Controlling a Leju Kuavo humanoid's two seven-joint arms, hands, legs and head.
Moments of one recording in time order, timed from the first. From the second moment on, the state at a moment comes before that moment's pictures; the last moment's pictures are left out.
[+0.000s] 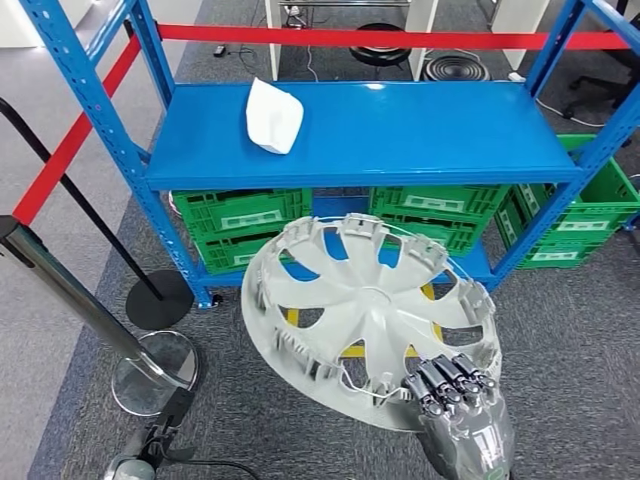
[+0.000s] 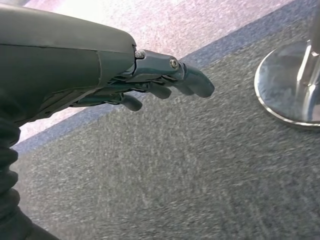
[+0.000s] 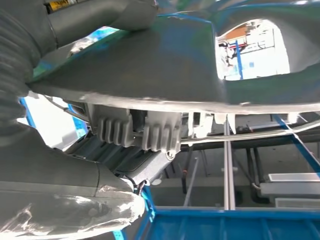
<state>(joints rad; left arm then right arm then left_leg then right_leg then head) -0.09 -0.15 0.62 -0.21 -1.01 0.12 -0.33 0.19 -0.30 0.57 -1.84 1.57 -0.67 0.10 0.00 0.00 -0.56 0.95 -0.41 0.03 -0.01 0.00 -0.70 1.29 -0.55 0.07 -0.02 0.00</state>
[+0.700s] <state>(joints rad) -0.08 -0.14 0.62 -0.21 -1.01 0.12 -0.34 0.23 -0.30 0.56 -1.88 1.52 -0.68 0.12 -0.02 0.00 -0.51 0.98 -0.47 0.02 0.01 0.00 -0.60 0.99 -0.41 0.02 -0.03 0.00</state>
